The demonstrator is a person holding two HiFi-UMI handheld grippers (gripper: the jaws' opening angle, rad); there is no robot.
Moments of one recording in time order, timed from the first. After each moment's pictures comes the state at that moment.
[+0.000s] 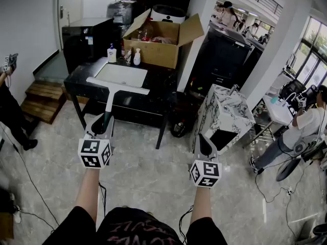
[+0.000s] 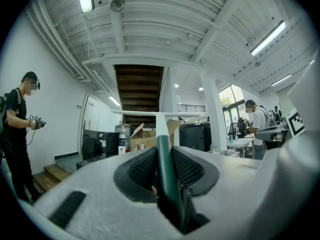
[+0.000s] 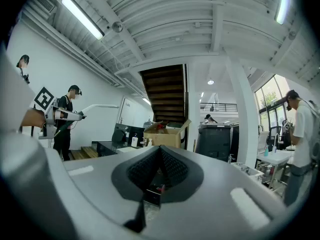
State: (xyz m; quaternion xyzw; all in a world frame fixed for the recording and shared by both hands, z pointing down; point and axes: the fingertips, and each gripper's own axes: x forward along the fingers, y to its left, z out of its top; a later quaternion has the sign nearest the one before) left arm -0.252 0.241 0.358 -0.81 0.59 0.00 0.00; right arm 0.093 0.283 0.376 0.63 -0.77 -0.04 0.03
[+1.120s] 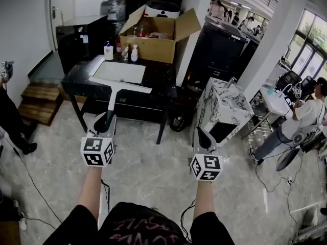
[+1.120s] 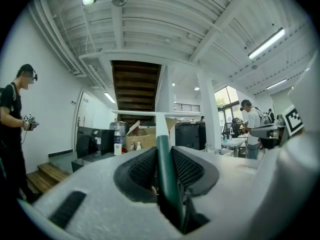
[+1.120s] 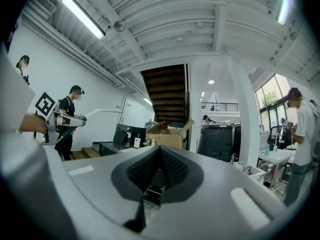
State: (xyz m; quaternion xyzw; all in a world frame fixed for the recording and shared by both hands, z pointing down) left arm -0.268 0.237 0.368 -0.83 0.56 -0.01 -0.01; right arm 0.054 0.286 0.370 0.63 -0.77 -0.04 0.03
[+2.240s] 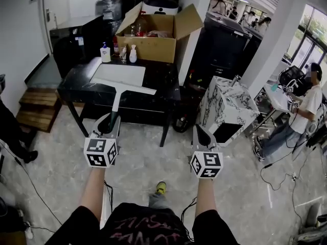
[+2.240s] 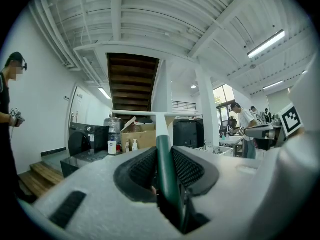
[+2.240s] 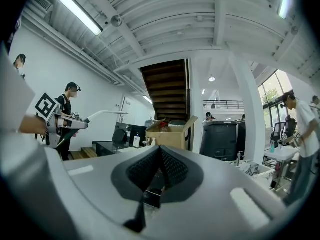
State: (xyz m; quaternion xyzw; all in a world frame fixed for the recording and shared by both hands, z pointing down) left arm -0.269 0.160 0.399 -0.84 0.54 -0.01 -0.01; right arm 0.029 0.209 0.398 0.63 -0.78 -0.03 0.03
